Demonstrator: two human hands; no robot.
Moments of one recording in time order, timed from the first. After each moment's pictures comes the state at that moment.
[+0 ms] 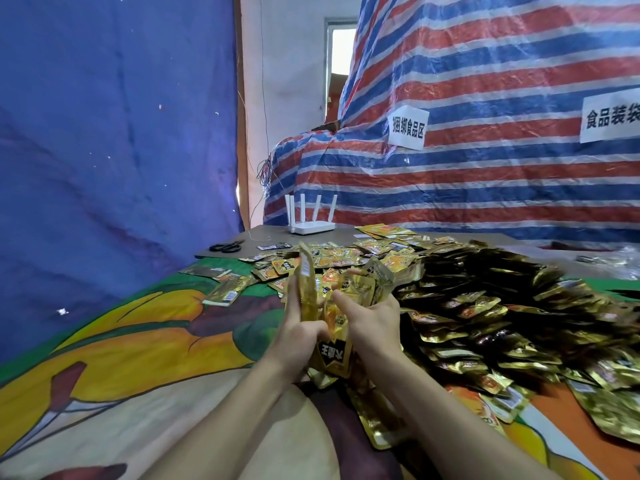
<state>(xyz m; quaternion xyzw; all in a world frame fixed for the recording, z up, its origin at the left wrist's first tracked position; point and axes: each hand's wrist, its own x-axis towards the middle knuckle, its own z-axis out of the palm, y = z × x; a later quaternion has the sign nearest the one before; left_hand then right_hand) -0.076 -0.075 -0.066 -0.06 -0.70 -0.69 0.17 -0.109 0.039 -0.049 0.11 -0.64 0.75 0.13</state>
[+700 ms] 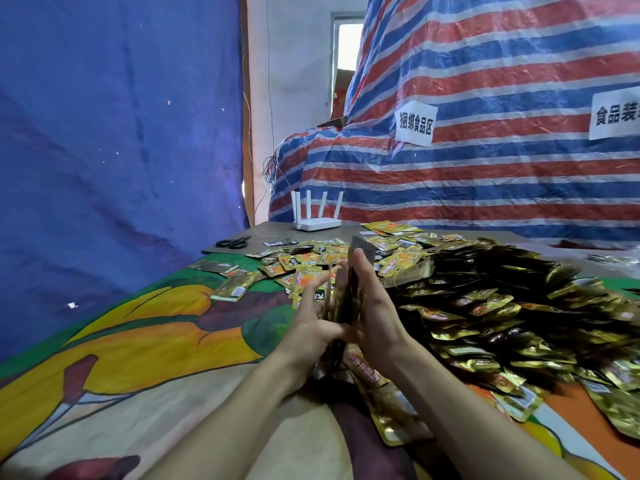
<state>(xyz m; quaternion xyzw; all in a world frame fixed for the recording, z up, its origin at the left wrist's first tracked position) -0.071 -0.067 -0.058 -0.08 -0.65 -0.75 0.12 -0.095 0.035 -0.030 0.20 -0.56 0.80 -0.10</state>
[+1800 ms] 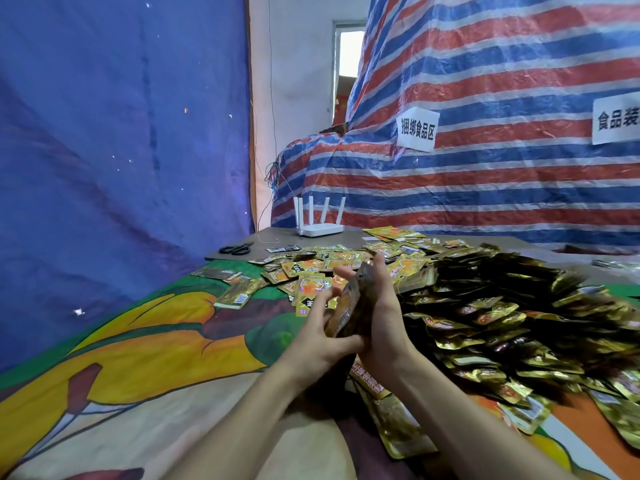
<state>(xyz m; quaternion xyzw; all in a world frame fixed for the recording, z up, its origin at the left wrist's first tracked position) -0.076 -0.075 -0.063 -0.13 -0.71 -0.68 0.12 -0.093 0.033 -0.029 0.21 -0.51 0.83 -0.10</state>
